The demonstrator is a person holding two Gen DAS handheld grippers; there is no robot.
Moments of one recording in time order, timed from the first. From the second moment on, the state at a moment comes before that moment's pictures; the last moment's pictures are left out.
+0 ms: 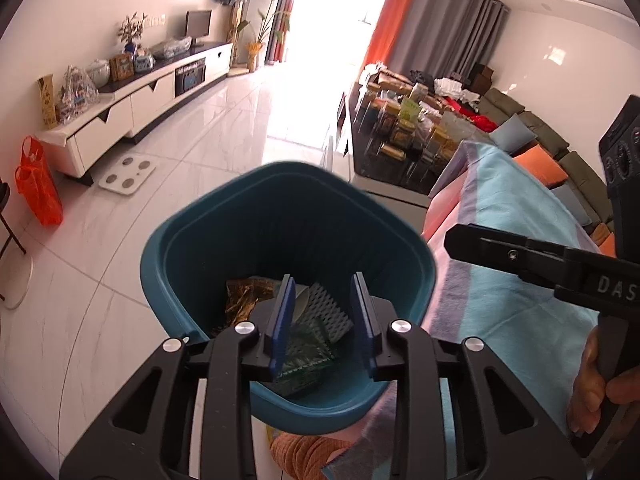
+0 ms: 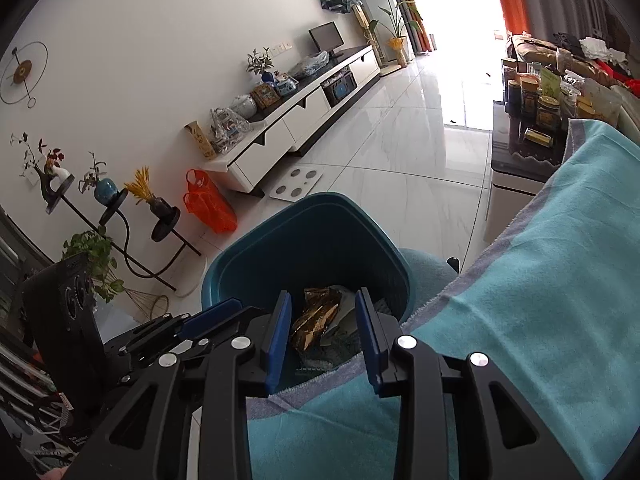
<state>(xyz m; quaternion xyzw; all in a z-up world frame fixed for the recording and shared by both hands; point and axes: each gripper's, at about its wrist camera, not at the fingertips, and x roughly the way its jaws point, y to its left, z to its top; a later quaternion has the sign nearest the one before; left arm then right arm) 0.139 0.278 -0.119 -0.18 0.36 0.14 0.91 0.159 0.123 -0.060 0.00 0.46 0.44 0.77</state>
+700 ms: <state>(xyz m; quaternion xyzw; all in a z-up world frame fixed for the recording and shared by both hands) 0.098 0.105 -0.045 -0.08 0.27 -0.11 0.95 0.094 -0.053 0.016 0.03 0.33 0.39 0.86</state>
